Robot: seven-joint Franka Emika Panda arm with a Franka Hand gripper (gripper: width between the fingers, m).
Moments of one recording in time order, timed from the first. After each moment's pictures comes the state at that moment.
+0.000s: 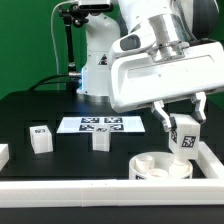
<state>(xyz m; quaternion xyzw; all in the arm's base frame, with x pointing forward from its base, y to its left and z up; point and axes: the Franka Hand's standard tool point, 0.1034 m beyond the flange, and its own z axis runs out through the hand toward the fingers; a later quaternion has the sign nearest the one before) 0.625 0.086 0.093 -0.95 -0.08 -0.29 0.08</state>
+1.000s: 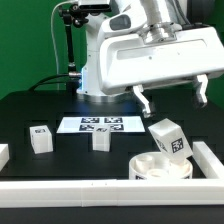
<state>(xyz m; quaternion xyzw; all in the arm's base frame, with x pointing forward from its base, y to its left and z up) 0.635 0.069 0.125 -0.95 -0.08 -0.30 0.07</state>
